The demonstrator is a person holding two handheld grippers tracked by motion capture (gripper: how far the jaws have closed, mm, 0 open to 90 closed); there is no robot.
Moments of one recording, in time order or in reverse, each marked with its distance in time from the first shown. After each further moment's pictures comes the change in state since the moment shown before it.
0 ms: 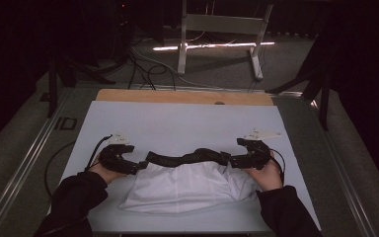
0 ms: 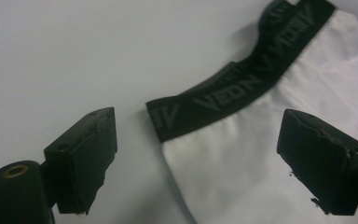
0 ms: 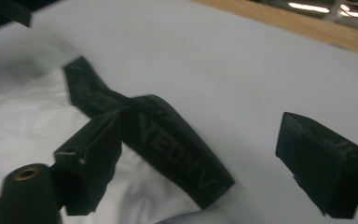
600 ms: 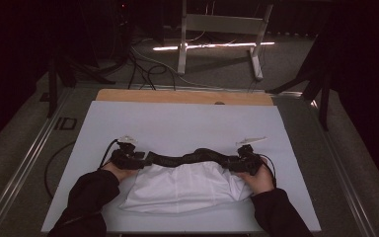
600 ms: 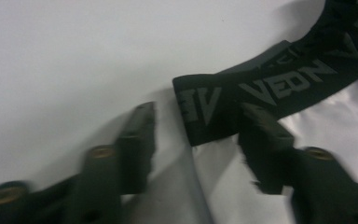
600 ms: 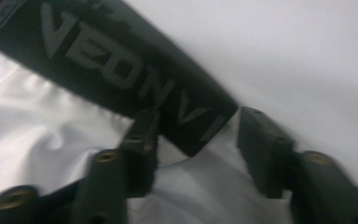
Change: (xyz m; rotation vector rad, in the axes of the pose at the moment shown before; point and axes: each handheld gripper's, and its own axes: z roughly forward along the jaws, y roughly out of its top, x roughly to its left) left arm 0.021 -0.017 0.052 0.064 -0.011 -0.126; right arm -0.021 -0.046 0.049 0.244 0.045 0.156
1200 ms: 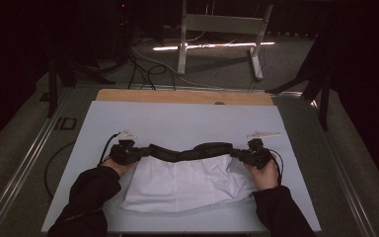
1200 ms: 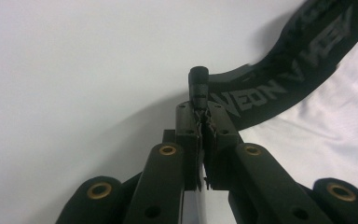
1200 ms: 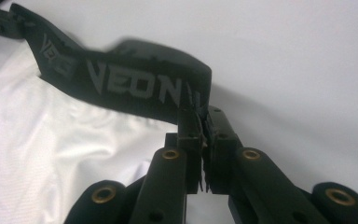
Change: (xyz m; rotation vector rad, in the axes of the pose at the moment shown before) left arm -0.005 0.018 -0.018 -0.110 0.040 0.084; right arm -0.010 0.013 -0.033 -0.145 0.007 0.034
